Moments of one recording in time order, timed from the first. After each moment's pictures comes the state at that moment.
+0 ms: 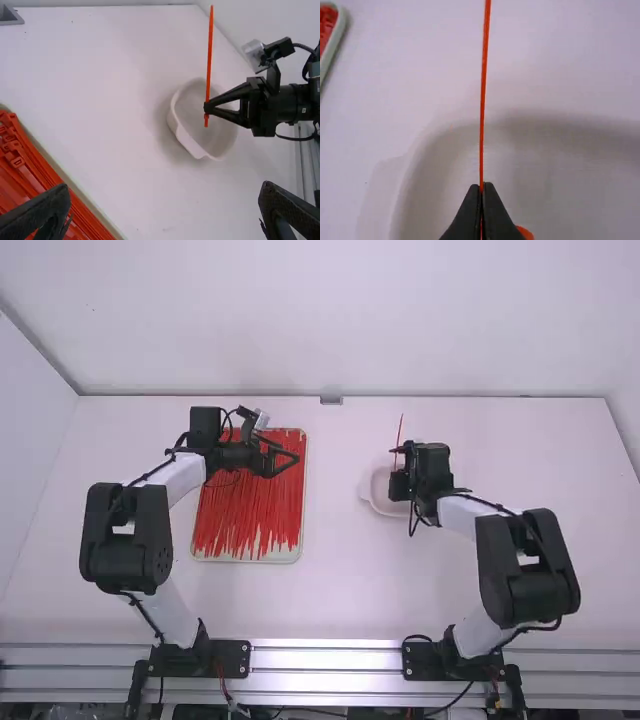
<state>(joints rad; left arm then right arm) 0.02 1.83 1.10 -0.09 1.05 0.13 0.17 1.72 0.76 0.12 -0.21 0.09</state>
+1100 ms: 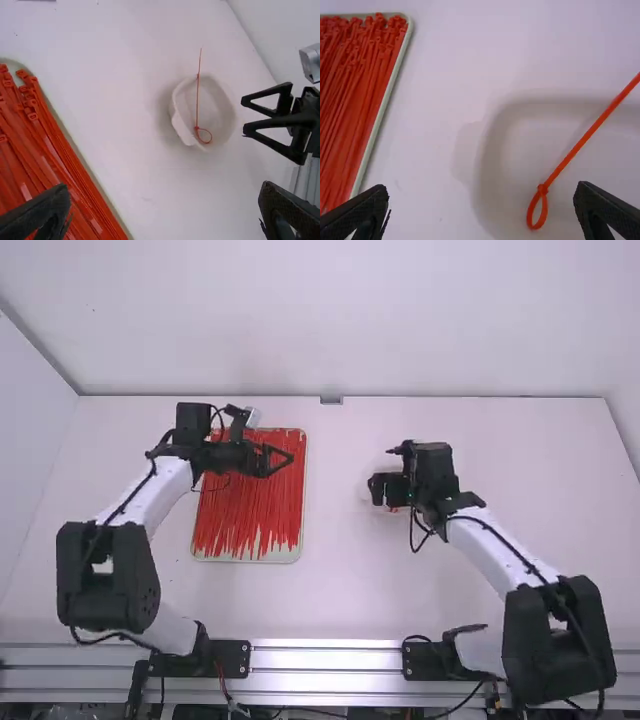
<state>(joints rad) 0.02 1.60 1.10 -0.38 0.90 0.06 0.26 1.39 0.76 -0.20 -0.21 0.16</state>
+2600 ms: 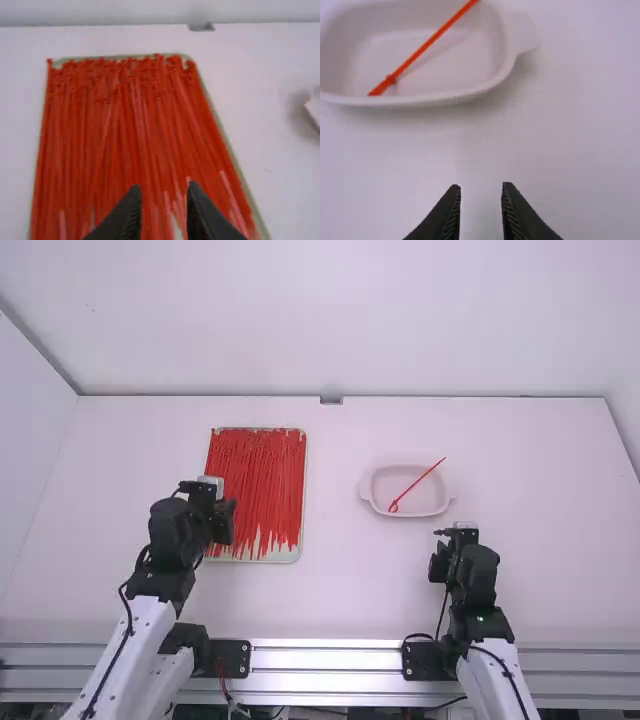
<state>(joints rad) 0.00 0.75 0.34 -0.11 0.20 0.00 0.00 0.55 0.01 -0.10 -0.02 0.00</state>
